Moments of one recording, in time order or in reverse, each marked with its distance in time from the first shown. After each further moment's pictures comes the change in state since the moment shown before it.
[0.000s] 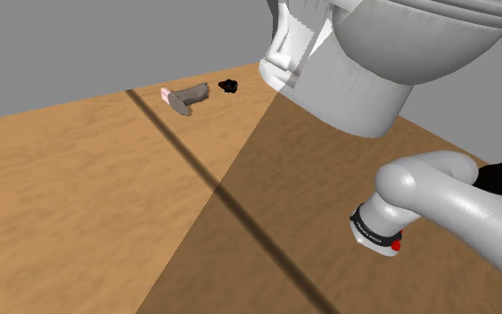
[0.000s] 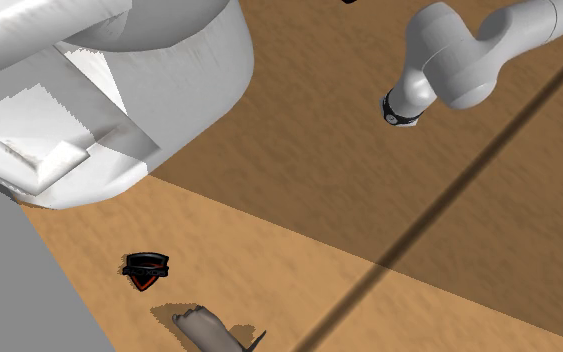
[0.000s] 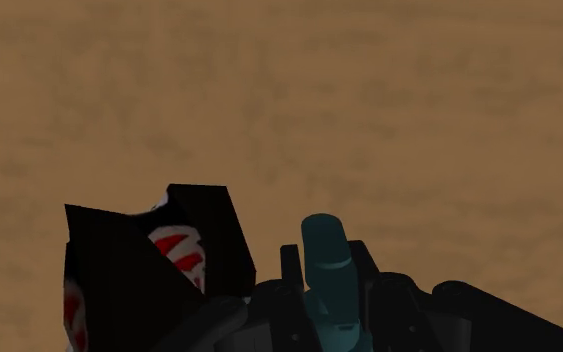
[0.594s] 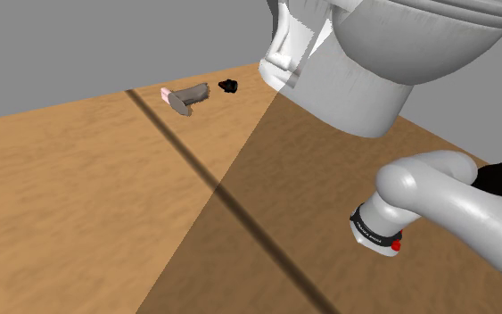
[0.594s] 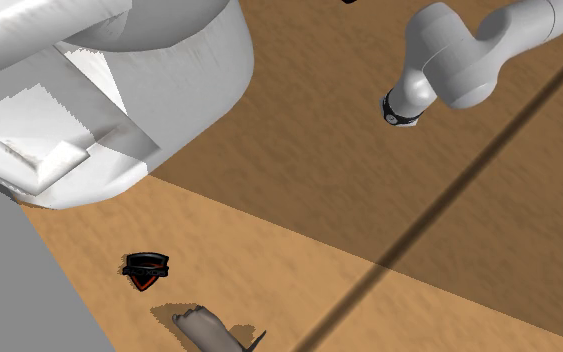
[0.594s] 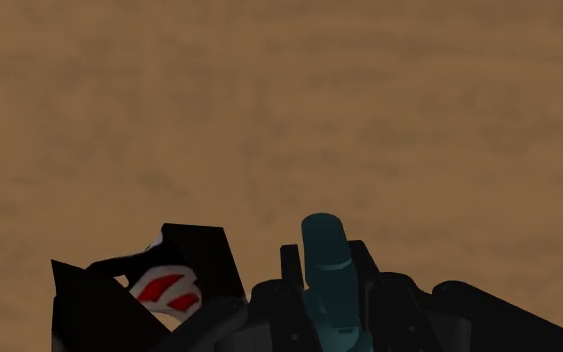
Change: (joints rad) arm 0.017 -0.020 -0.058 0.063 -0.070 0.044 -0.085
